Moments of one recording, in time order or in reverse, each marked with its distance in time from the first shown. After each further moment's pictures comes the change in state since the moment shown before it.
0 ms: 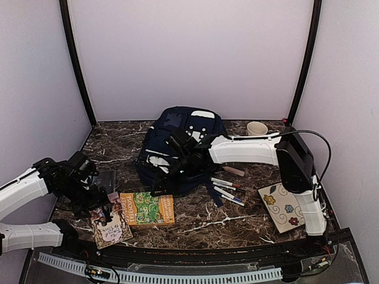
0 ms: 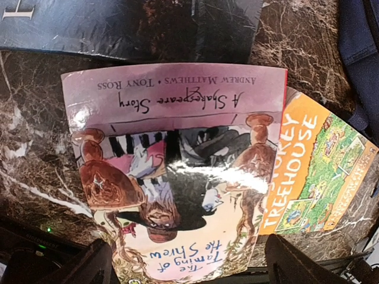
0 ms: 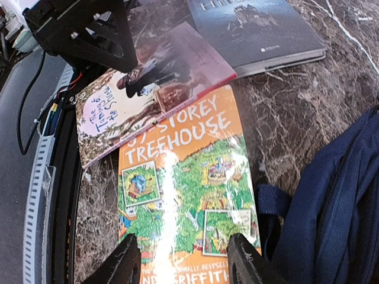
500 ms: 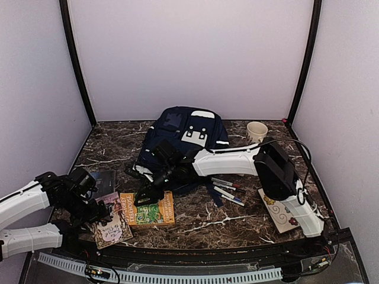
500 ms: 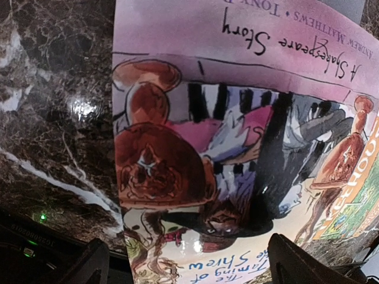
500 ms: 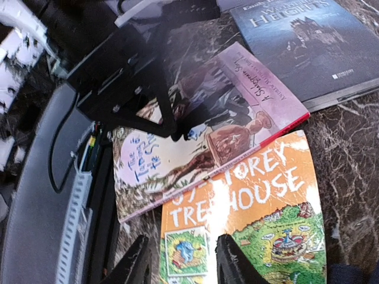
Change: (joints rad) left arm 0.000 -0.079 -0.171 0.007 0.050 -0.112; right arm 0.063 0.182 0.143 0.158 -0.177 0.216
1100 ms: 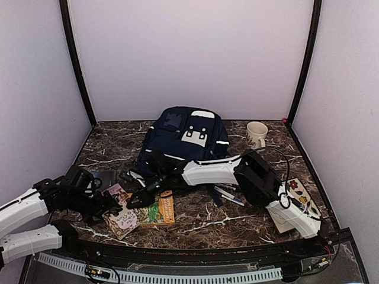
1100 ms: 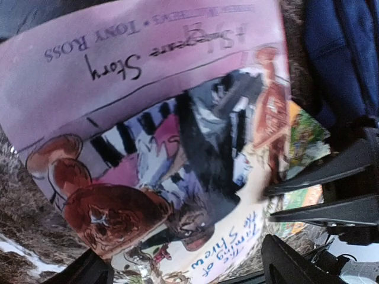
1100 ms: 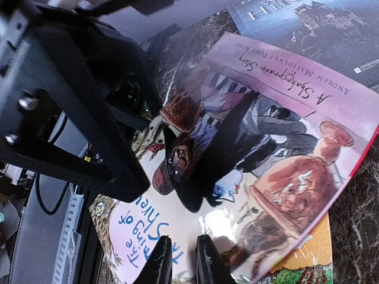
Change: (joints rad) left arm 0.000 -0.093 -0.082 0.299 0.085 0.022; right arm 0.014 0.227 0.180 0.155 -0.102 0.170
